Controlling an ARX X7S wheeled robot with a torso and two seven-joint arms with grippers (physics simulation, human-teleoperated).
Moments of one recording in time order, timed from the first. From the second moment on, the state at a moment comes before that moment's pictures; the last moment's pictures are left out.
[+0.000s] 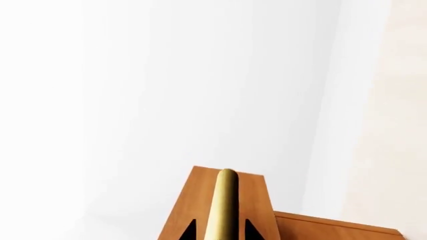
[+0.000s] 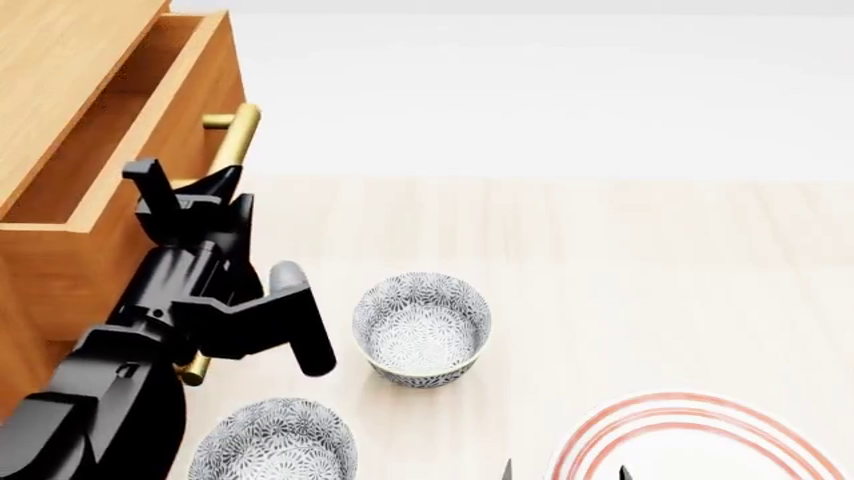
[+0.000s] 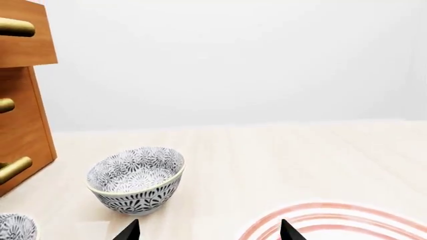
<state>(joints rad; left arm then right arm) -1.01 -0.34 1.14 -0.32 0.48 -0.62 -0.14 0.02 0.26 -0.32 0.04 0.28 -0.17 0.30</state>
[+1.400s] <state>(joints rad) -1.11 -0.20 1.29 0.28 0.80 -1.11 0.22 0.03 0.27 -0.34 0.04 0.29 -0.17 0.32</state>
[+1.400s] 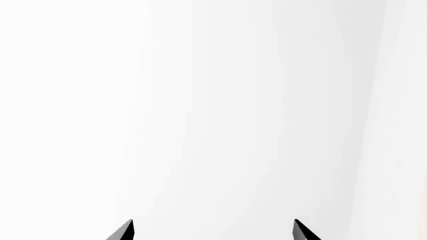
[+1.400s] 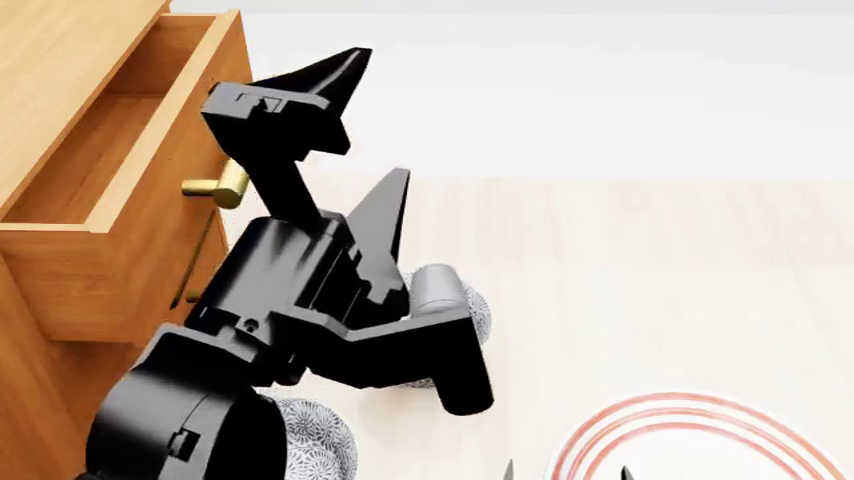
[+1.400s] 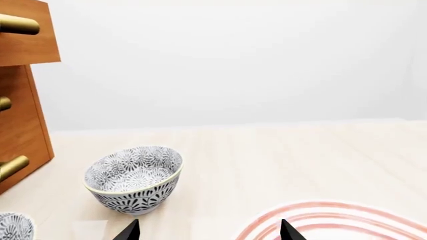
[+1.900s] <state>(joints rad) -1.51 -0.03 1.10 0.38 1.03 -1.52 1.01 0.03 0.28 -0.34 0.05 0.30 -0.18 0.32</state>
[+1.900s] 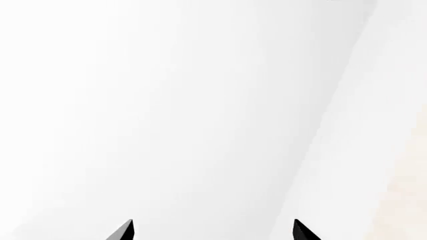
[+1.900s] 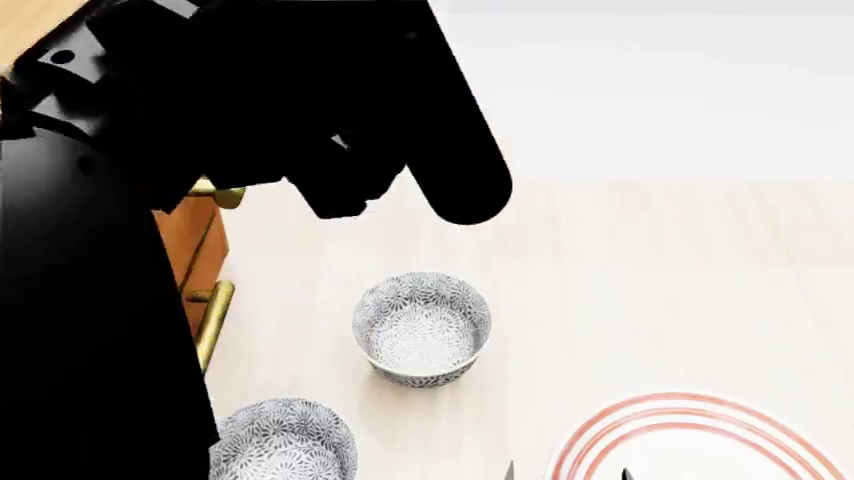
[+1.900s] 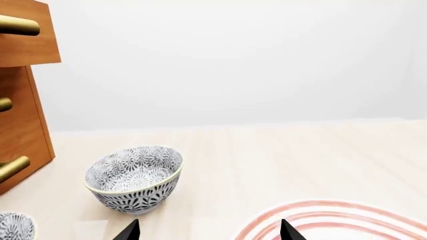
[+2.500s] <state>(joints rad) -1.85 -0.17 0.59 -0.19 0.14 -1.52 0.63 0.03 0.29 -0.35 0.05 0.30 -0.19 0.32</state>
